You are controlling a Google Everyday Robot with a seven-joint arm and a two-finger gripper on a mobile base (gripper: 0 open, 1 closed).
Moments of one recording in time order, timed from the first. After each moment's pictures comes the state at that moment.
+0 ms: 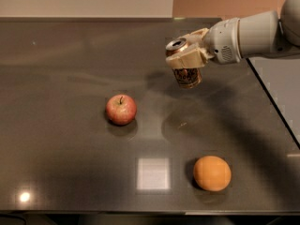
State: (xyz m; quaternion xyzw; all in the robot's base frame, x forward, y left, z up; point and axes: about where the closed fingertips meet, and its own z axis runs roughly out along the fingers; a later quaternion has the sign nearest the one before) arm 0.587 -0.075 0.958 -0.50 0.68 0.24 0.48
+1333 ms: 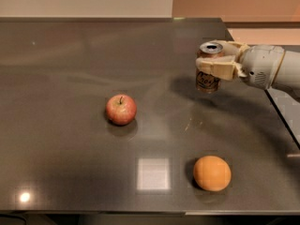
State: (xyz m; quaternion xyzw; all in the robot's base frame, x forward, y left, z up) arm 0.573 -0.152 0.959 -0.39 0.64 0.27 0.61
